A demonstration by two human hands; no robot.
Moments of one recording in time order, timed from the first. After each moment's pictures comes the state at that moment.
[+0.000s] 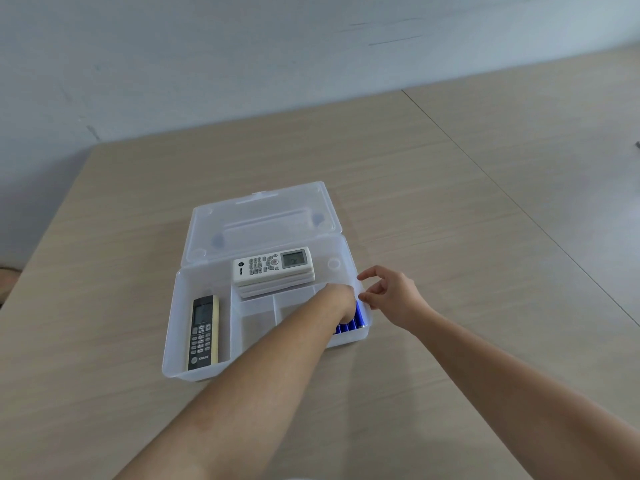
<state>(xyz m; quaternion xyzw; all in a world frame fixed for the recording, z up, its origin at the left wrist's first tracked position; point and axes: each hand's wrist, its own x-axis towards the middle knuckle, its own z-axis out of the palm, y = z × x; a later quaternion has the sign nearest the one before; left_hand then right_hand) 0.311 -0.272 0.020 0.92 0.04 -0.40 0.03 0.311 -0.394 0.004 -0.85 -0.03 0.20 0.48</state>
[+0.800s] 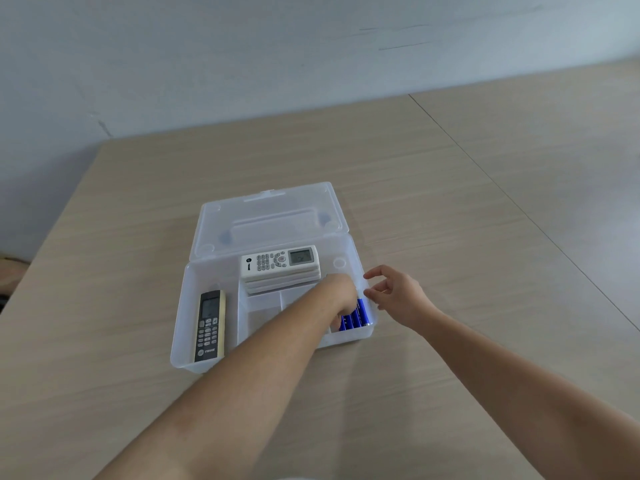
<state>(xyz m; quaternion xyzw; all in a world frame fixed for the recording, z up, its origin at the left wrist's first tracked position) 0.307 -0.260 0.035 0.92 0.09 -0.37 0.12 0.313 -0.391 -0.001 -0.86 -0.04 0.20 0.46</state>
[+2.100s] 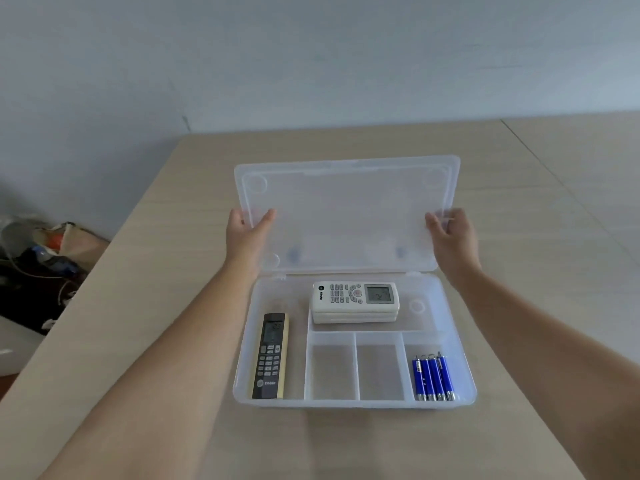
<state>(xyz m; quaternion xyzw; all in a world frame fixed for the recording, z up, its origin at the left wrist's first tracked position) 0.334 0.002 0.058 0.66 0.35 0.26 0.61 0.447 -0.278 0.033 -0.83 -0.02 -0.04 0.56</state>
